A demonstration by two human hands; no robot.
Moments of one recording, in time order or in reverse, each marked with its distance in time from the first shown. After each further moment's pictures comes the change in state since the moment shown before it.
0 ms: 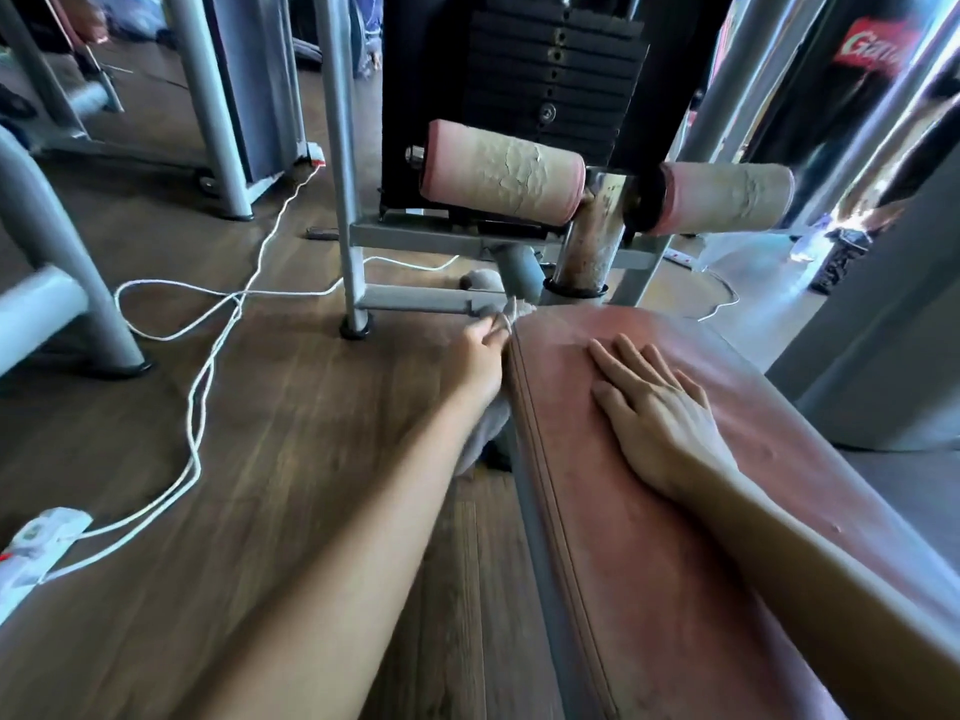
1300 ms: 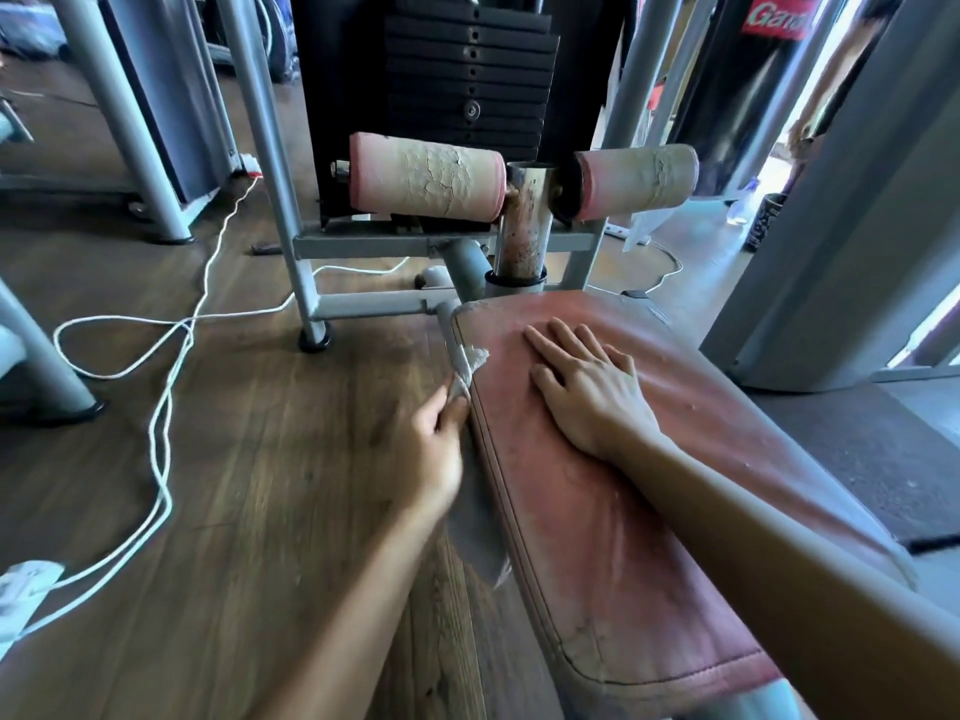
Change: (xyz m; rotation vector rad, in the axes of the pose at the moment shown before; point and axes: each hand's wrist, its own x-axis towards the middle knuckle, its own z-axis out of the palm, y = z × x) left_hand -0.091 -0.032 -0.002 -0.160 0.026 0.112; right_hand -0.003 -0.006 -0.004 -0.022 0.025 0.024
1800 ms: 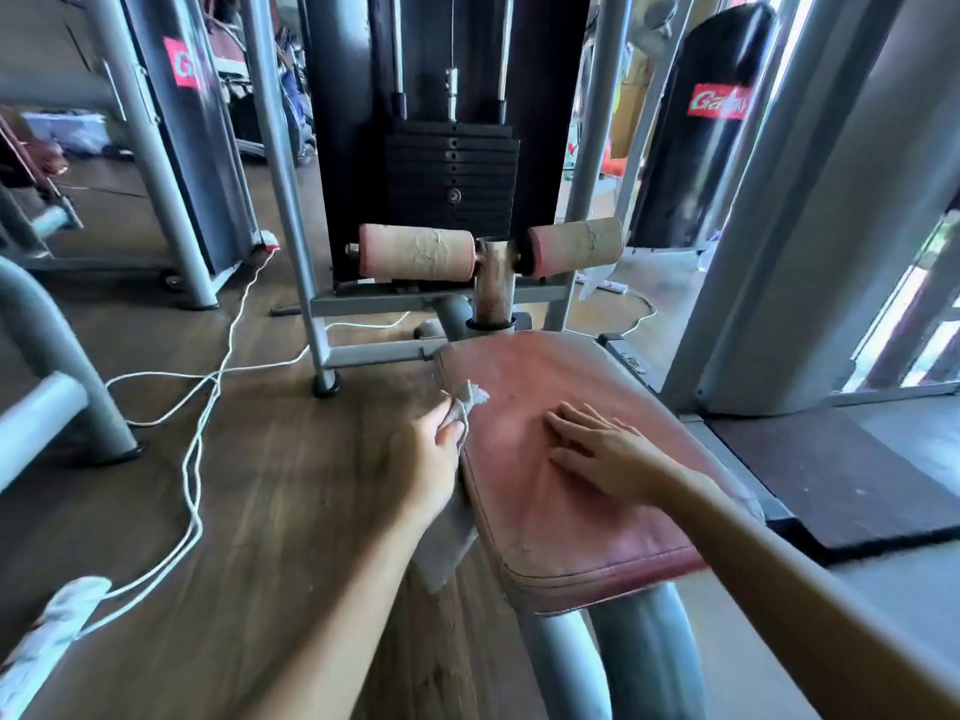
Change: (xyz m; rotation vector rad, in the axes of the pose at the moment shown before) left_hand -0.074 0.081 -0.026 0.247 -0.040 0.144; right_hand -0.094 0.058 -0.044 -0.044 -0.295 -0.105
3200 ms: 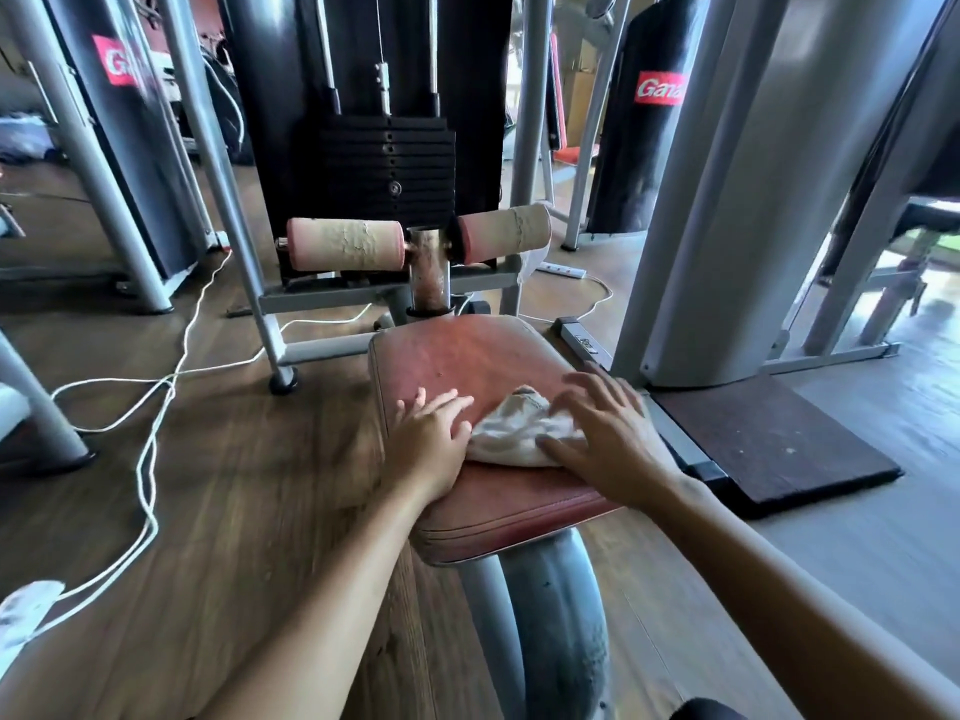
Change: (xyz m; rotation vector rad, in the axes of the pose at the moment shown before) left_hand -0.026 0.026 0.071 0.452 -0.287 0.179; right_hand -0.094 0.042 -0.006 0.017 0.494 0.009
